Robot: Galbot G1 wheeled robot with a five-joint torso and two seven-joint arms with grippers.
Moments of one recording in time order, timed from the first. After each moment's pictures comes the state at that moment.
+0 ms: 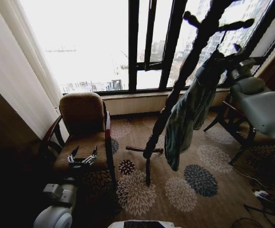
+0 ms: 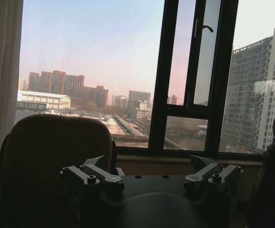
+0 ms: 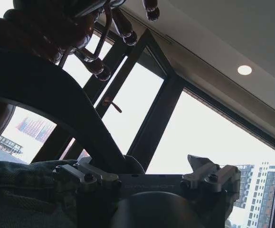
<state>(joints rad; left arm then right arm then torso) 1.81 -1.16 -0.62 -2.38 -0.47 -0.03 -0.15 0.27 0.66 -0.44 0.94 0.71 0.25 0.00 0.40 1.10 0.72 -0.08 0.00</state>
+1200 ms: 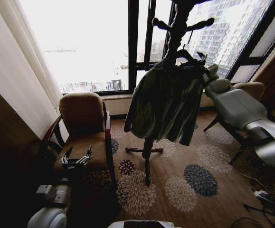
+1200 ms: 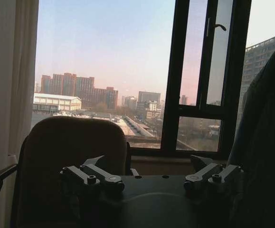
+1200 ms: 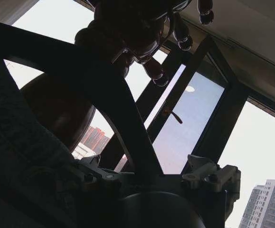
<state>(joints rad) 1.84 -1.17 -0.69 -2.37 -0.50 -0.04 -0.15 0.34 0.87 -0.54 0.78 0.67 0.32 -0.12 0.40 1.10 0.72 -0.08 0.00</state>
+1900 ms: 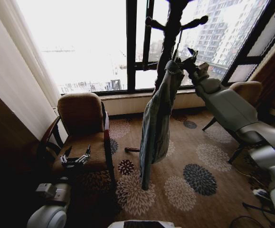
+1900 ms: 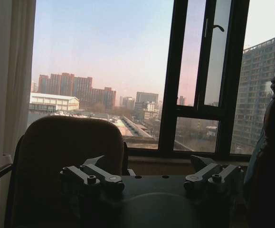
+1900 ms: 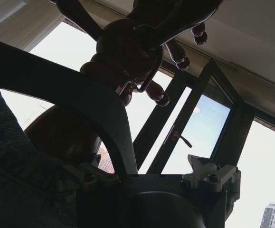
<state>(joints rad) 1.81 -1.17 -0.68 -2.35 -0.51 -0.04 -0.14 0.25 0.85 -0.43 1.03 0.61 0.26 -0.04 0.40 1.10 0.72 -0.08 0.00</state>
